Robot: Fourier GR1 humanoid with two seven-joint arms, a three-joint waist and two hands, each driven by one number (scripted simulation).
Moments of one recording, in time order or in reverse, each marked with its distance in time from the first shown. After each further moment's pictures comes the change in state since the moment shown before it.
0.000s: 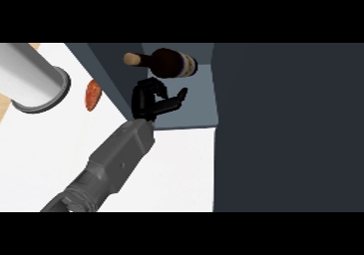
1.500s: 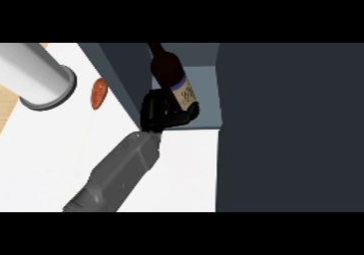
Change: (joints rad) left arm 0.164 0.001 -0.055 -0.297 -0.103 0.045 0.101; right arm 0.003 -0.008 -0.021 -0.049 -0.041 -0.032 0.070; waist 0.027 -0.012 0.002
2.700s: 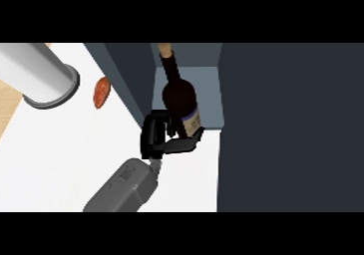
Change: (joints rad) left arm 0.300 0.000 -0.010 -0.435 -0.368 0.221 0.162; right arm 0.028 -0.007 -0.016 -0.025 0.002 0.013 -0.007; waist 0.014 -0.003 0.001
